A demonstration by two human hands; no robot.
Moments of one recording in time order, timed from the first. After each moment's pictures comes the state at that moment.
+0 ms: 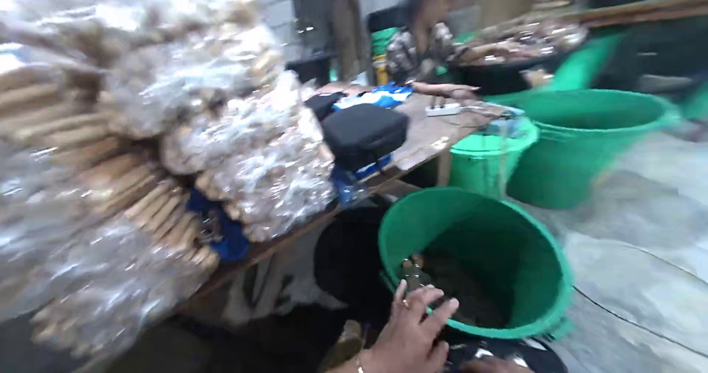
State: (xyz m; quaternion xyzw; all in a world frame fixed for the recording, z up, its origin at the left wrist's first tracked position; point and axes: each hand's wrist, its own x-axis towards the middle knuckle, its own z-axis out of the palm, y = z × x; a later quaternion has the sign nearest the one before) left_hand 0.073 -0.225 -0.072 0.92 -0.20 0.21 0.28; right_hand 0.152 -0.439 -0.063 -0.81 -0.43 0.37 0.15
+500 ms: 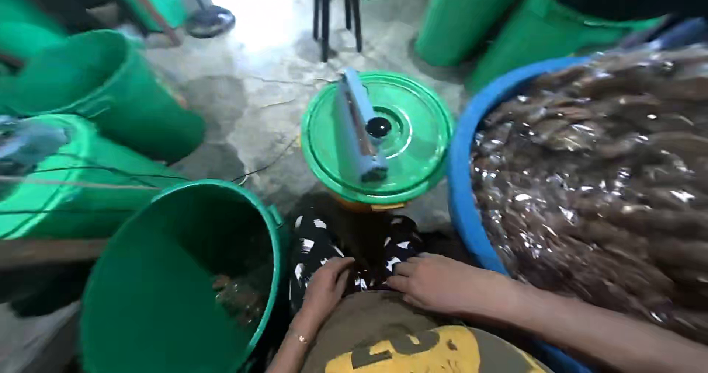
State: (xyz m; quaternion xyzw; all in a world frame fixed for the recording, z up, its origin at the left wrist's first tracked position) left_hand 0.168 -0.386 -0.165 0.70 -0.49 -0.47 0.21; right_hand -0.015 -0.542 -0.044 -0.88 0.06 0.35 0.31
